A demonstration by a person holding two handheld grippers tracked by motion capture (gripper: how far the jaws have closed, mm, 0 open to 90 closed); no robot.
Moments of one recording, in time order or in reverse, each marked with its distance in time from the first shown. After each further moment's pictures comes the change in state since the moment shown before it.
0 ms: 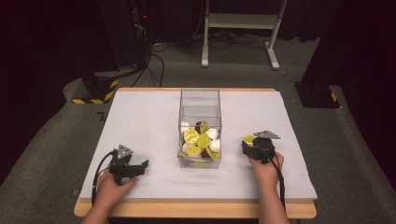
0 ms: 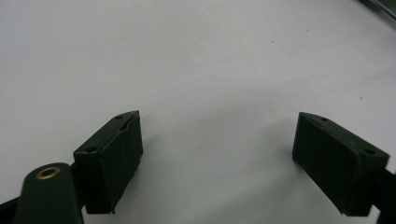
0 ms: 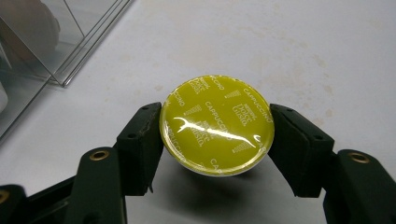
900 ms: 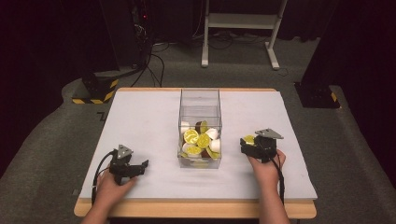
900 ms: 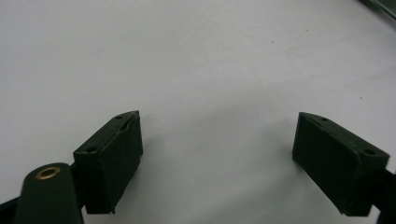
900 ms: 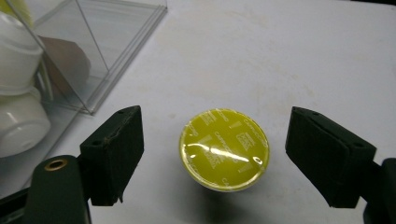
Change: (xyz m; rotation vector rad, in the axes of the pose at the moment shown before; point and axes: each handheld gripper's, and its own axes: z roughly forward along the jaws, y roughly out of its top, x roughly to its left) left arm 0.000 0.000 0.000 0.002 0.000 0.000; right arm 0.006 0.012 -0.020 -0.080 0.004 0.001
